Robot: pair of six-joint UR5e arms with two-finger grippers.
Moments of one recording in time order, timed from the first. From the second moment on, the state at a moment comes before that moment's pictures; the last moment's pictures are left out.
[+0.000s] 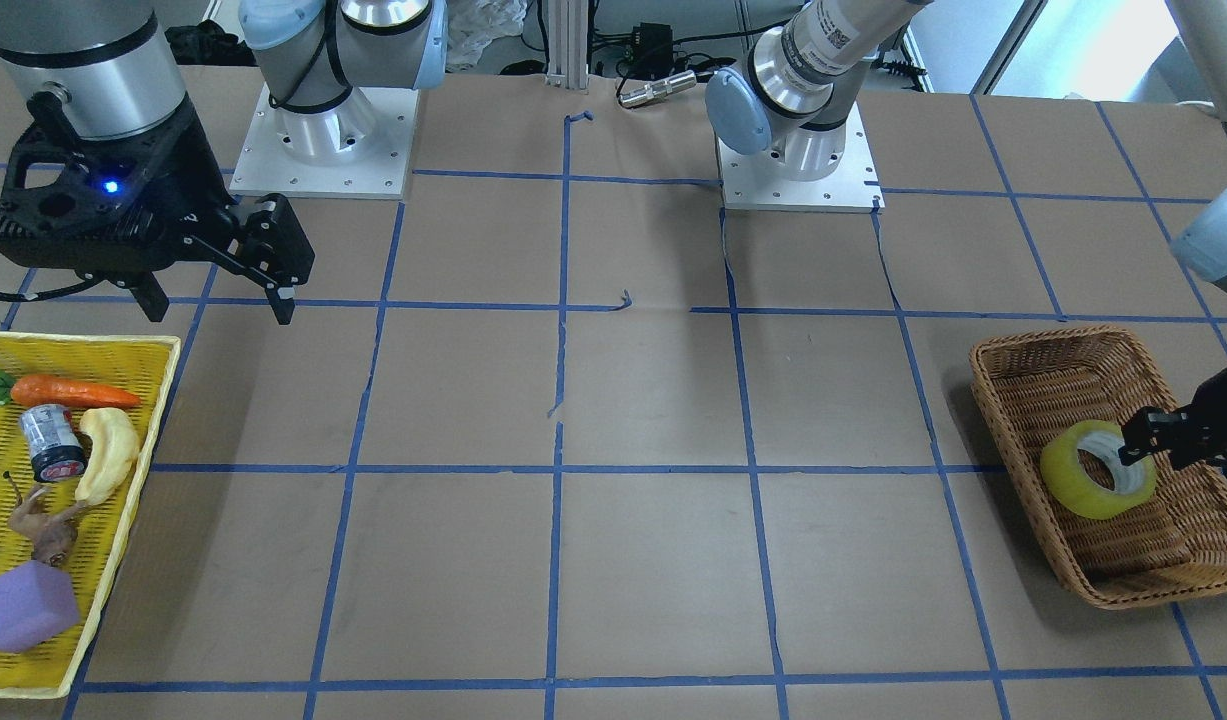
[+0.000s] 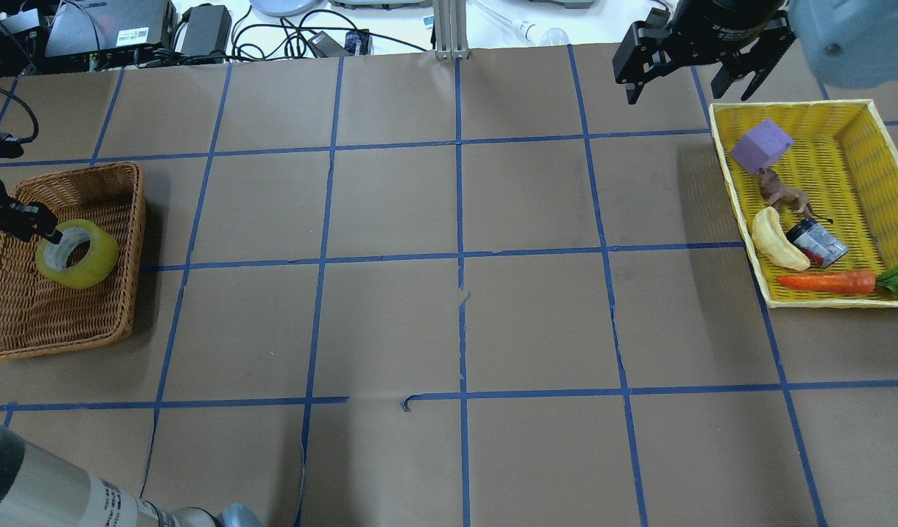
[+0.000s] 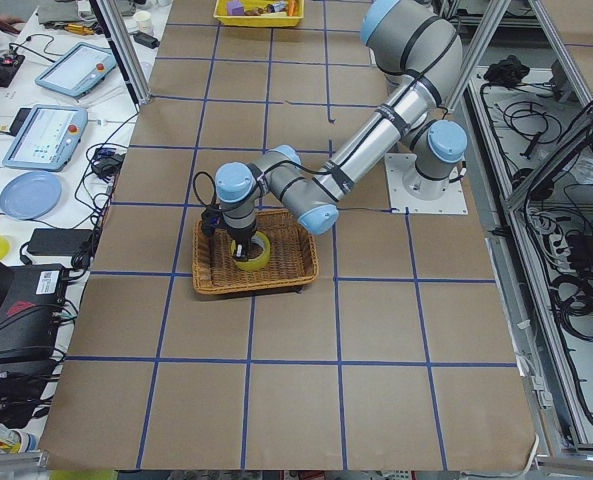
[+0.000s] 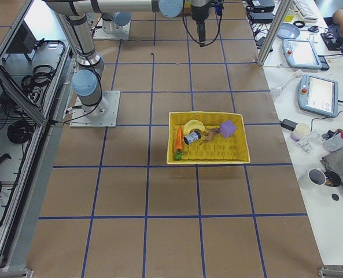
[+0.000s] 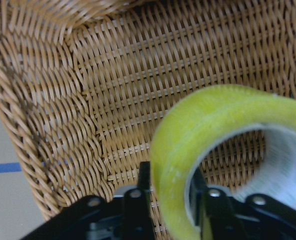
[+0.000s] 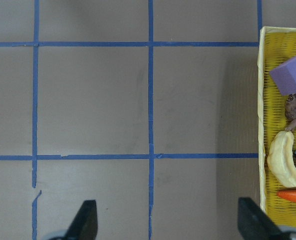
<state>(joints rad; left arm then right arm) -0.91 -2.01 -1.61 -1.04 1.59 0.77 1.57 -1.50 1.47 -1.72 -1.59 -0.01</state>
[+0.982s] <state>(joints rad) -1.39 -1.76 -1.41 -1.48 1.58 0.23 1.57 -1.50 1.47 -1.72 -1.59 -0.01</state>
